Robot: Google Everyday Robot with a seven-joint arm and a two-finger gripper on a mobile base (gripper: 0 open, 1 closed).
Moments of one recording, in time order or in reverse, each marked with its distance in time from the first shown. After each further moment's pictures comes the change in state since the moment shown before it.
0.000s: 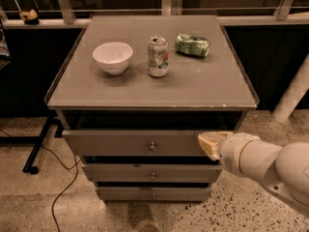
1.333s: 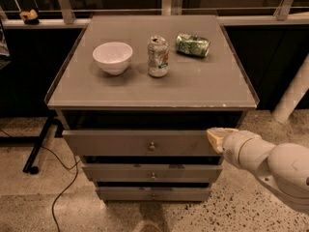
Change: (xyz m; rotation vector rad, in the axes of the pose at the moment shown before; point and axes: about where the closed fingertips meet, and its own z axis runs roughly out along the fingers) arm 0.019 -0.058 0.038 0.114 -0.039 0.028
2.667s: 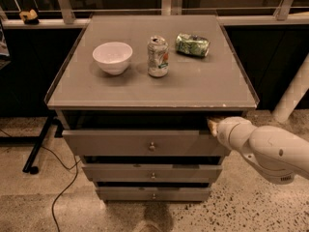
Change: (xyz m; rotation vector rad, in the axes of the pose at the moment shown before) arm -0.008 -0.047 0.069 0.095 -0.012 0.001
